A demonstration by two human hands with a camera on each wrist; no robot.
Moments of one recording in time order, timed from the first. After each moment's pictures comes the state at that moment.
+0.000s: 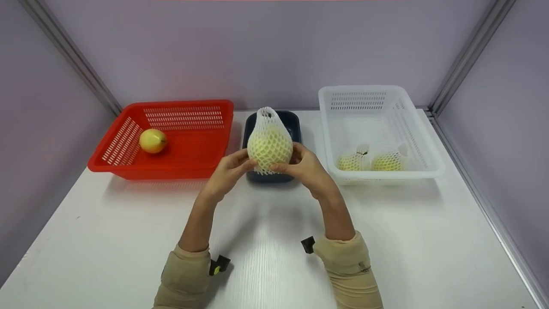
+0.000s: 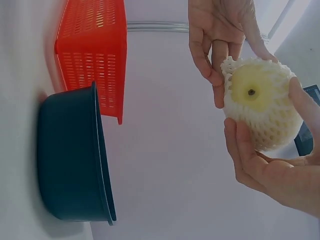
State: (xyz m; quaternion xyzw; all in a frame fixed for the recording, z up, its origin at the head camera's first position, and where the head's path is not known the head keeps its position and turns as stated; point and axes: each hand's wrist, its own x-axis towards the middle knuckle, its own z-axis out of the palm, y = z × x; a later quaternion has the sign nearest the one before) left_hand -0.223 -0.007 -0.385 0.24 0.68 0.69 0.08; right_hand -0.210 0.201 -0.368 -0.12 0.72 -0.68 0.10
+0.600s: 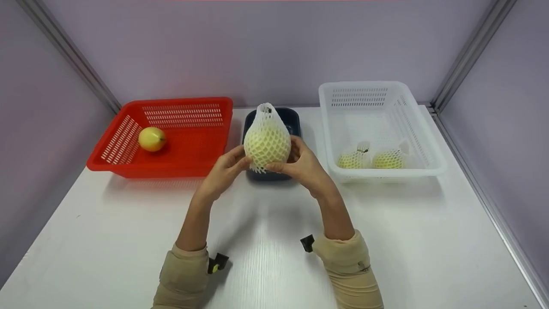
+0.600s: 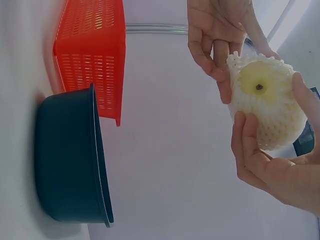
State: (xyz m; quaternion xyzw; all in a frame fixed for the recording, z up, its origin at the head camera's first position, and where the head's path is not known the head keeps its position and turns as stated) left_hand -0.224 -0.010 -0.384 0.25 0.72 0.64 0.04; right_hand -0.206 0.197 -0.363 -0.12 0.71 -0.69 0.10
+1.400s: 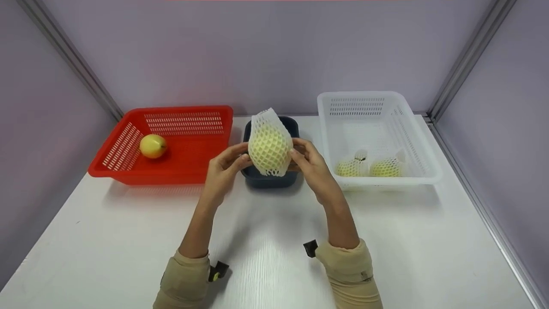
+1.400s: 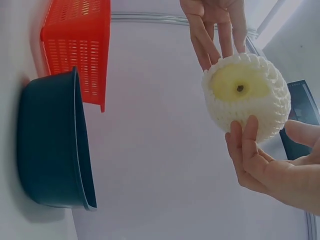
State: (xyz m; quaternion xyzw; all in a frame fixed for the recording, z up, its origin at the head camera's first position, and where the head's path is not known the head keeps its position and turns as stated) left_hand -0.219 -0.004 -0.380 0.24 0.66 0.70 -0.10; right_hand -0.202 0.213 -0.357 -0.16 0.70 -0.70 0.03
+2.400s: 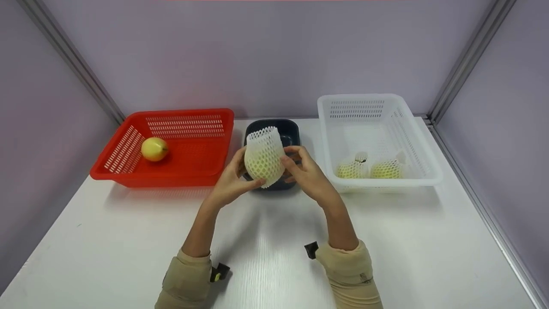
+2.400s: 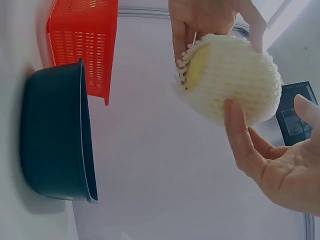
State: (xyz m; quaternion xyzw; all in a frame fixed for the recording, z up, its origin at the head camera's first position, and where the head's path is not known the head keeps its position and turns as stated) left_hand -0.230 -0.002 -0.396 0.25 0.76 0.60 -0.02; right_hand -0.203 0.206 -0.359 -0.16 0.78 -0.61 0.05
